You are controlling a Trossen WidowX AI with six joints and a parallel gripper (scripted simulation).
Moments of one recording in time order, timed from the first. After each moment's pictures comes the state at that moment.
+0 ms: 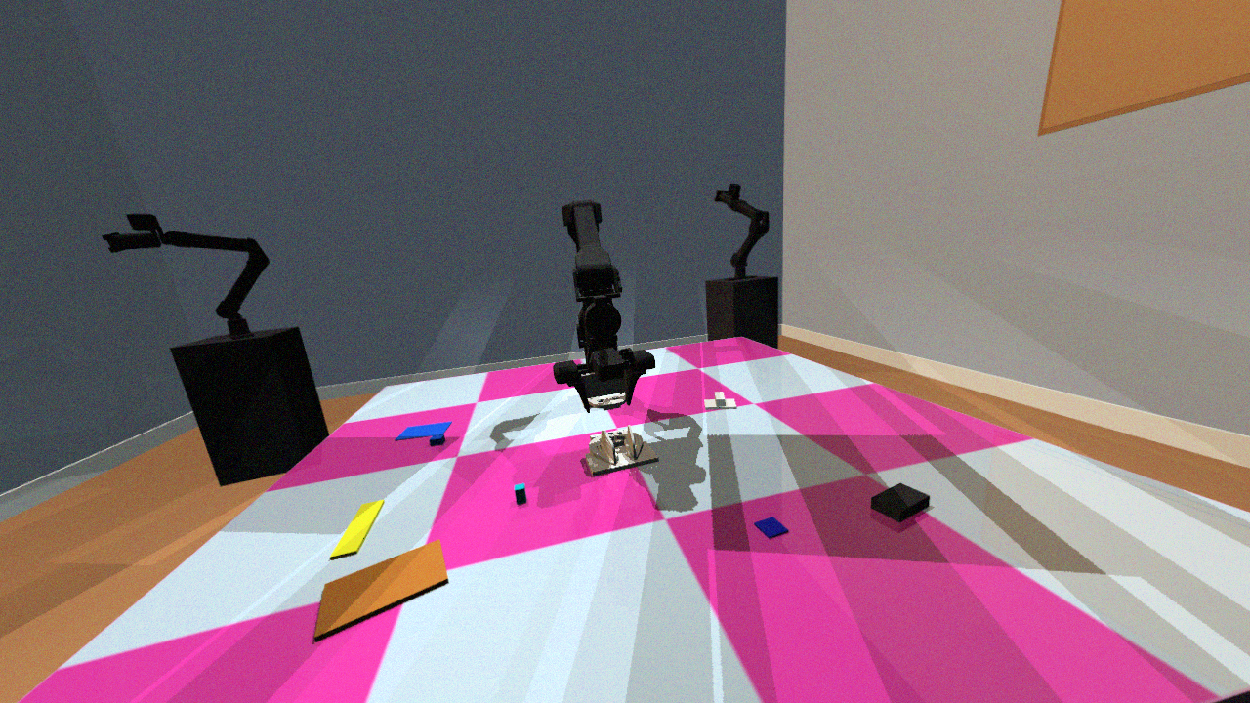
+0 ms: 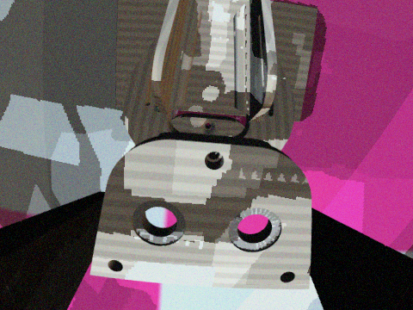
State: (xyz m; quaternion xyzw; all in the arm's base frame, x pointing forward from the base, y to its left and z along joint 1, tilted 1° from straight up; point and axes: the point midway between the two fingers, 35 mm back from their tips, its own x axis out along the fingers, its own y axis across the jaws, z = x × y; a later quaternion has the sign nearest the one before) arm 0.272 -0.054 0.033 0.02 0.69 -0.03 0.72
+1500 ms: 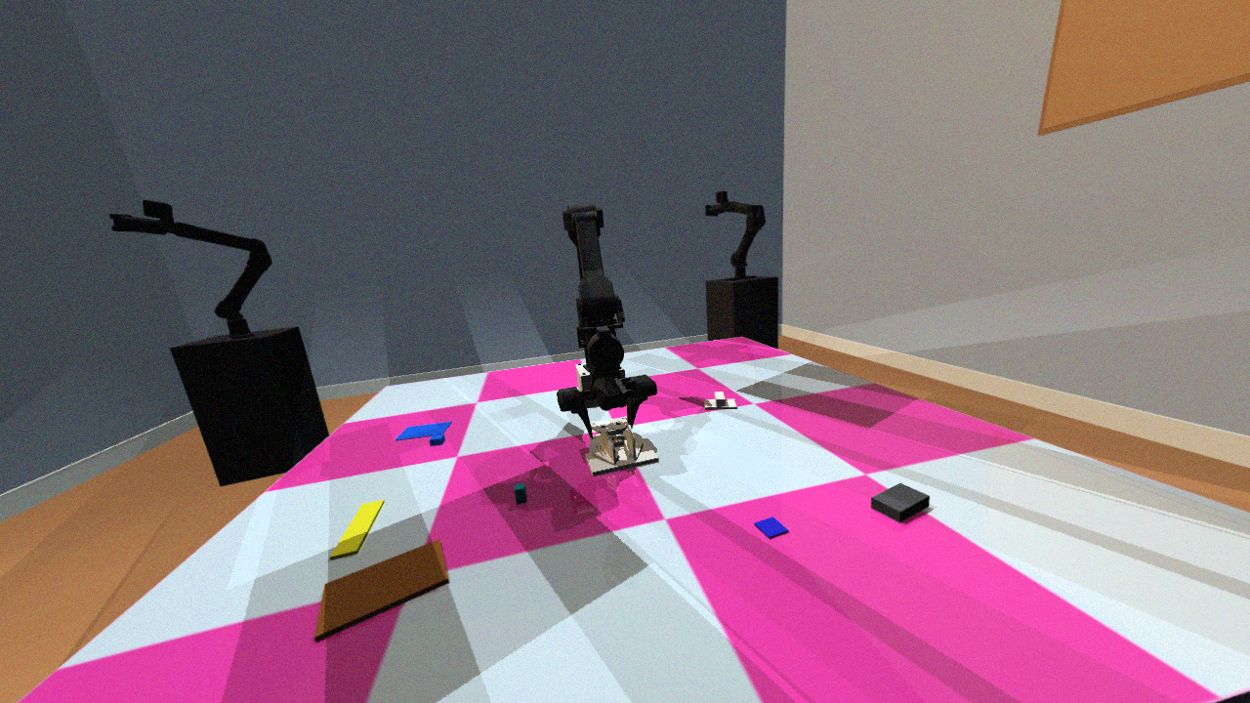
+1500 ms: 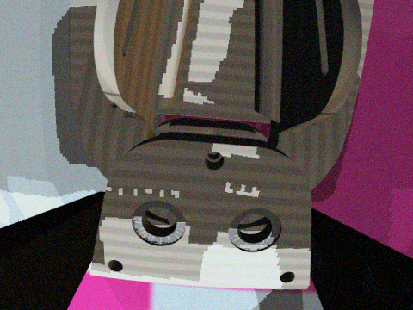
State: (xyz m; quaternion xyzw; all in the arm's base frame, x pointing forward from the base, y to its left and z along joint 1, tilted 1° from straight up) arm 0.269 -0.054 -0.021 0.02 0.69 -0.03 0.72
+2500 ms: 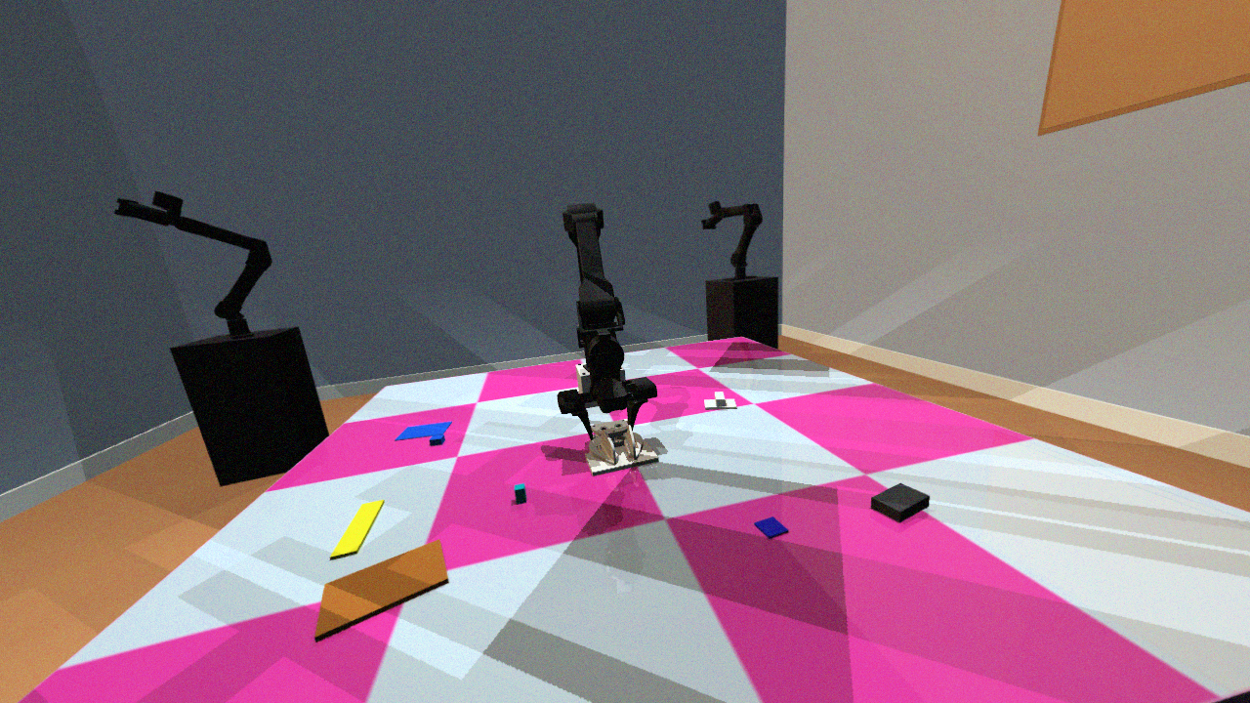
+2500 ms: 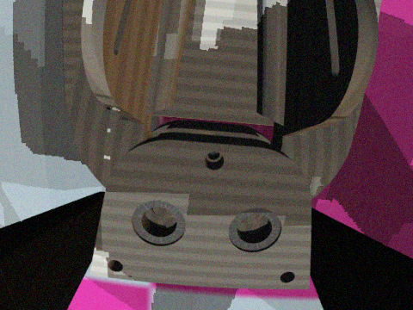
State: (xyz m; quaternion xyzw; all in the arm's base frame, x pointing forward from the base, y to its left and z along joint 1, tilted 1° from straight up) arm 0.269 -0.054 -0.025 0.02 0.69 -0.03 0.72
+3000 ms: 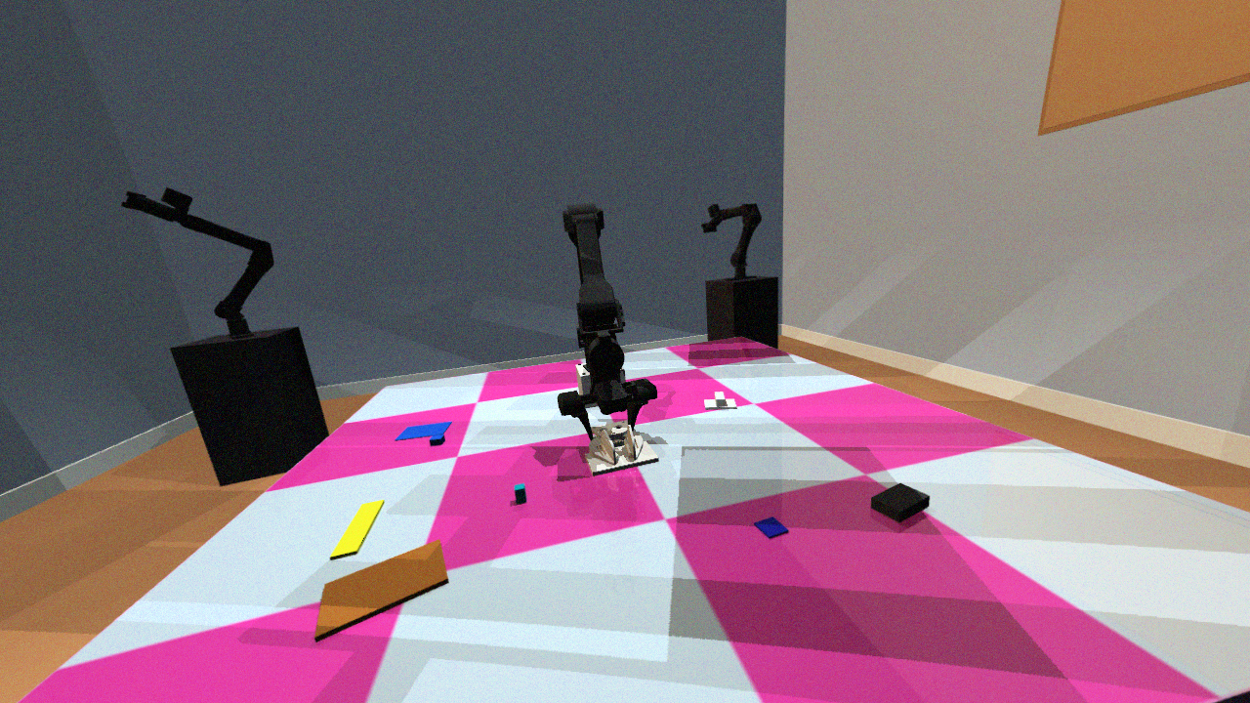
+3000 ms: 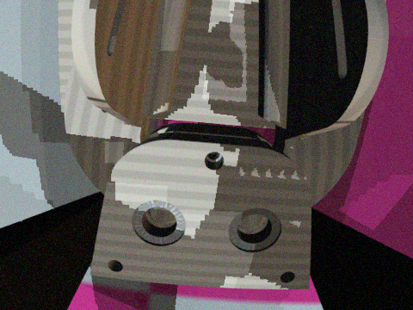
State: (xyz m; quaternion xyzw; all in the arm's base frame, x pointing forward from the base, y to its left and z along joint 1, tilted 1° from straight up) arm 0.270 -0.054 -0.029 0.02 0.69 -0.03 0.72
